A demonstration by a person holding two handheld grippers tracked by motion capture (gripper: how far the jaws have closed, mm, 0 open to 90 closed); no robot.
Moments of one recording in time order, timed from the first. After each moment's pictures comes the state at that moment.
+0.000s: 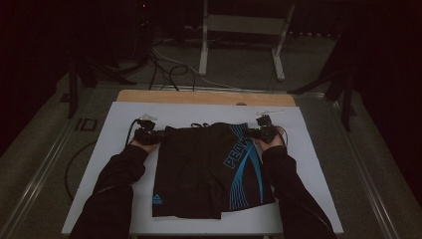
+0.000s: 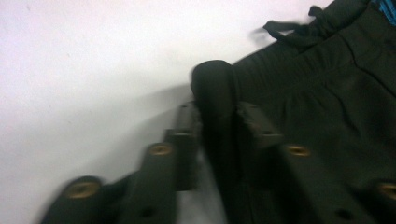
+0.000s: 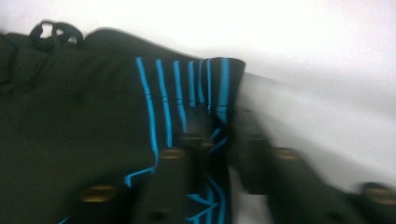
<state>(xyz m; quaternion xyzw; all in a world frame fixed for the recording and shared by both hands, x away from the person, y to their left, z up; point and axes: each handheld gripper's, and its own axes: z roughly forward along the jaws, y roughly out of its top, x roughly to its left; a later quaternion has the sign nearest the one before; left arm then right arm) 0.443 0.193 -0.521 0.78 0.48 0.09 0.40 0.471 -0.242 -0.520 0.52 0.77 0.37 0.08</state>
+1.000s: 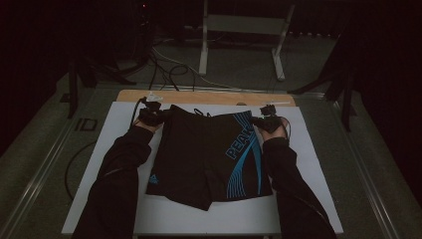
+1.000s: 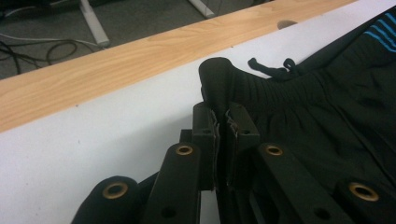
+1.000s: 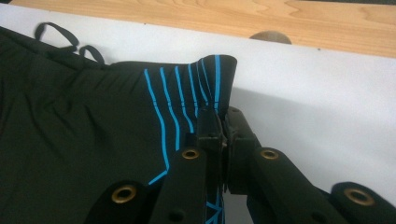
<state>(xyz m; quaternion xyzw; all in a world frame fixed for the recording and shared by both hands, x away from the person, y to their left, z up) 0.479 0.172 -0.468 0.78 0.44 0.18 0.40 0.483 -0.246 -0.484 0.52 0.74 0.39 0.14</state>
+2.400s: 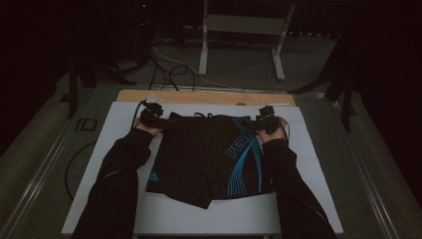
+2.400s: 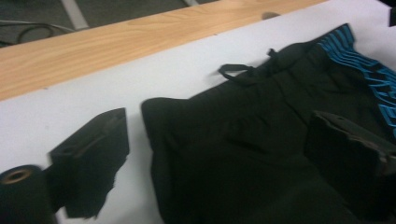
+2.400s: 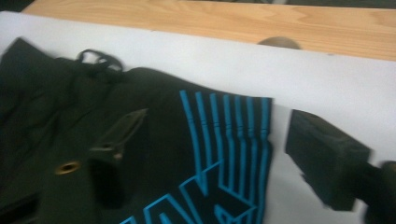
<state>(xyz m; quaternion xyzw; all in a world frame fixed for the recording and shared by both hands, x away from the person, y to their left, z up) 0.473 0.171 -0.474 0.79 0.44 0.13 0.42 0.481 -0.242 -0.488 0.51 0.74 0.41 0.13</state>
